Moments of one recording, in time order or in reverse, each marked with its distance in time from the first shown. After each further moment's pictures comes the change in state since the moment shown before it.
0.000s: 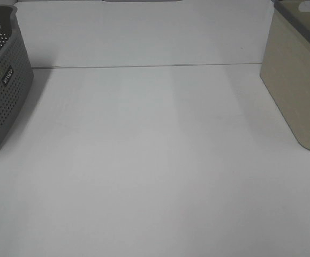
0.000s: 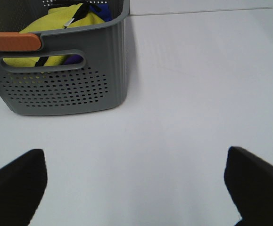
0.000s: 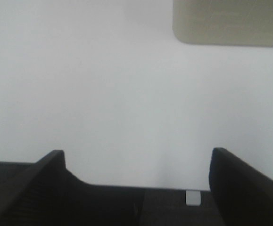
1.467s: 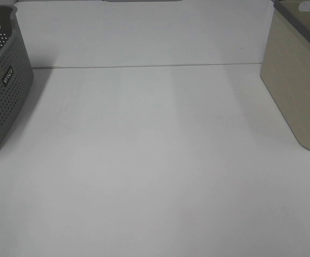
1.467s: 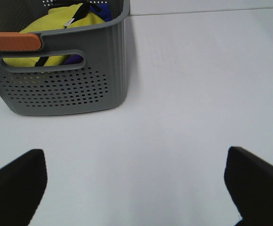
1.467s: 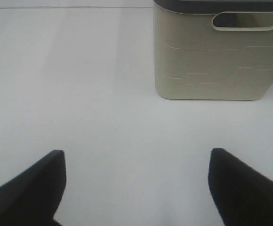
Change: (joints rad) left arm 0.000 0.000 0.000 0.000 0.000 0.000; right arm -0.054 -0.217 0.035 0.002 -0.072 -0.009
